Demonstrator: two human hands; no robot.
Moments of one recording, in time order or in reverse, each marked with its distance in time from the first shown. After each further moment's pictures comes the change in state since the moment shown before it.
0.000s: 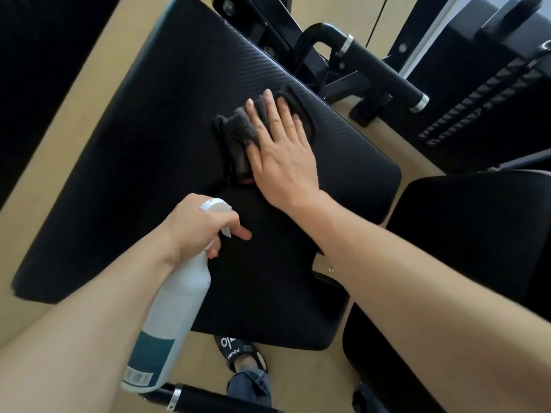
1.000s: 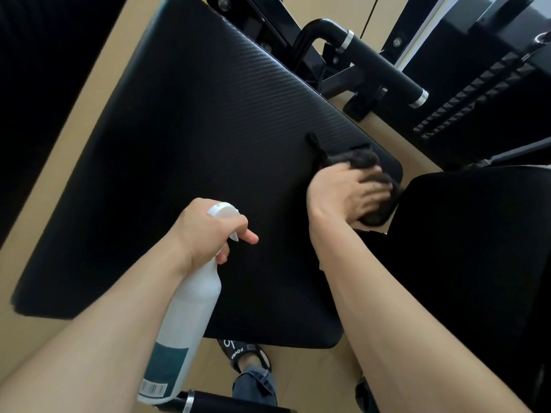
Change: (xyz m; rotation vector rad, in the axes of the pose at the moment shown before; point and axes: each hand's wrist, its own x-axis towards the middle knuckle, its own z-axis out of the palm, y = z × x) left_hand 0.005 -0.007 -0.003 0.033 0.006 0.007; right_hand -0.020 0.020 -0.001 0.339 0.089 1.336
